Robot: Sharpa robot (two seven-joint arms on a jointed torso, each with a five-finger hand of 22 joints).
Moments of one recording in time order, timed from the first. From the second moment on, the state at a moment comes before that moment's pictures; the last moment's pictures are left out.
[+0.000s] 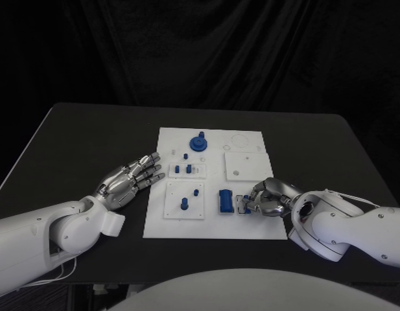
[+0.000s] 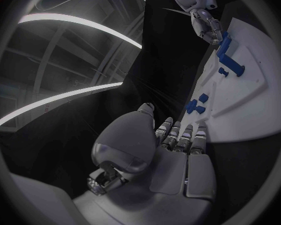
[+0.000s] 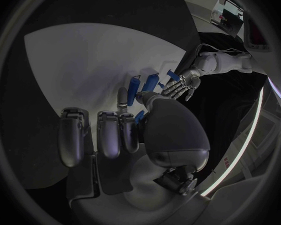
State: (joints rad) left arm 0.99 -0.94 -0.21 1.49 0.08 0.14 0.54; left_hand 1.36 0.28 -0.15 0.27 0.51 0.26 0.11 0.06 0.04 0.03 0.11 0.29 0.04 0.02 0.19 0.14 0.02 0.14 0.05 0.28 0.03 0.14; right arm 1.03 -1.04 -0.25 1.87 -1.13 -0.53 -0.44; right_hand 1.15 -0.07 0.32 0.27 0.61 0.78 0.04 0.75 0.47 1.46 -0.02 1.57 1.31 1.47 -0.08 1.53 1.31 0.03 1.47 0.03 1.49 1.31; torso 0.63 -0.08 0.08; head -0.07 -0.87
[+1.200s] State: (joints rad) left arm 0.99 -0.93 -0.21 1.48 0.08 0.15 0.54; left_hand 1.36 0.28 -0.15 0.27 0.51 0.26 0.11 0.06 0.04 0.03 0.11 0.29 0.04 0.02 0.19 0.14 0.02 0.14 0.05 0.27 0.03 0.14; right arm 1.03 -1.02 -0.25 1.86 -1.12 -0.53 -0.43; right_hand 0.94 -0.01 0.18 0.29 0.28 0.79 0.05 0.69 0.53 1.46 -0.02 1.57 1.31 1.47 -0.08 1.53 1.31 0.03 1.47 0.03 1.48 1.31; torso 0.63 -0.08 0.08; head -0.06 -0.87
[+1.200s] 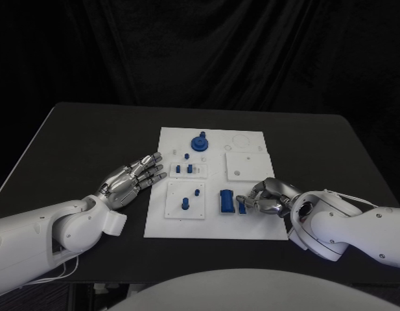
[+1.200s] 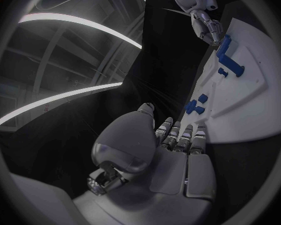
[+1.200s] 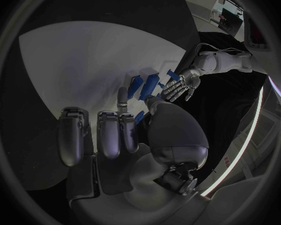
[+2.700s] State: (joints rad) left arm 0.99 -0.94 -0.21 1.49 0.08 0.15 0.54; left_hand 1.36 0.28 -0.15 0.27 0.51 0.26 0.12 0.06 0.04 0.03 0.11 0.30 0.04 0.02 0.19 0.14 0.02 0.14 0.05 0.27 0.04 0.14; right arm 1.02 -1.08 -0.25 1.90 -1.15 -0.49 -0.41; right_hand 1.14 -0.03 0.07 0.24 0.27 0.79 0.03 0.81 0.70 1.47 -0.04 1.57 1.31 1.47 -0.09 1.53 1.31 0.03 1.46 0.02 1.46 1.31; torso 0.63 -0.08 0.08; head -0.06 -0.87
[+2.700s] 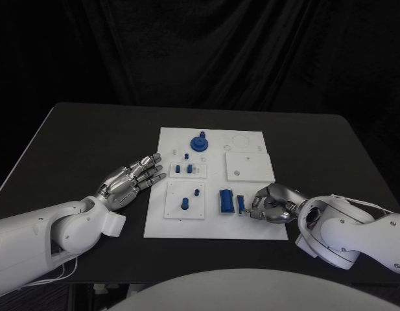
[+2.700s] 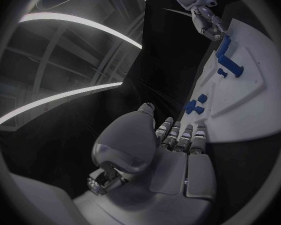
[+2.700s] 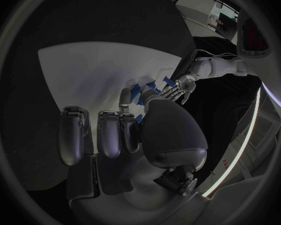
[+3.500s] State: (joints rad) left arm 0.99 -0.93 -0.21 1.48 0.08 0.15 0.54; left_hand 1.36 0.28 -0.15 0.27 0.51 0.26 0.12 0.06 0.04 0.03 0.11 0.30 0.04 0.02 0.19 0.14 0.02 0.14 0.05 0.28 0.04 0.14; right arm 1.02 -1.05 -0.25 1.86 -1.16 -0.47 -0.40; right_hand 1.26 0.00 0.08 0.19 0.28 0.78 0.02 0.83 0.73 1.46 -0.05 1.57 1.31 1.47 -0.11 1.53 1.31 0.03 1.47 0.01 1.45 1.31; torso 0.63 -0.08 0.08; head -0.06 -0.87
